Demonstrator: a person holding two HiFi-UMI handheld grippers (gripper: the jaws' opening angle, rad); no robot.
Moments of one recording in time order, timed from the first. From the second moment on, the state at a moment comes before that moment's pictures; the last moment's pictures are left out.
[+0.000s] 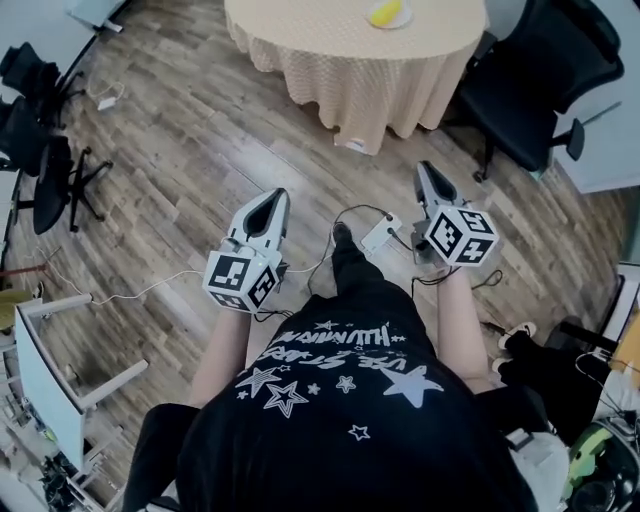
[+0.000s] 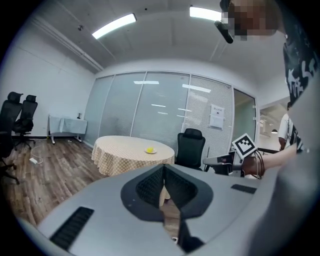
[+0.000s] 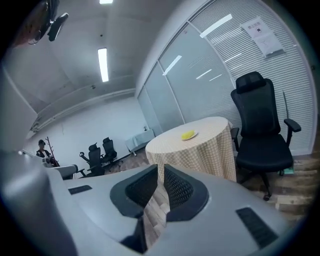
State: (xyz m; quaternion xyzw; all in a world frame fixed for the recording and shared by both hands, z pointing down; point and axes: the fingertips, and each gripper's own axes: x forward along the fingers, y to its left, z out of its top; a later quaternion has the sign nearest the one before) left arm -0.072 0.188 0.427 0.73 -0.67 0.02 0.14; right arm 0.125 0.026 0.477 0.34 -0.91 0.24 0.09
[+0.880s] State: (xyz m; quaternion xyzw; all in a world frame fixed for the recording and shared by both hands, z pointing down) left arm -0.139 0.026 0.405 0.70 -0.70 0.03 0.12; right arm 0.059 -0.163 0.476 0.33 -0.90 0.29 0.07
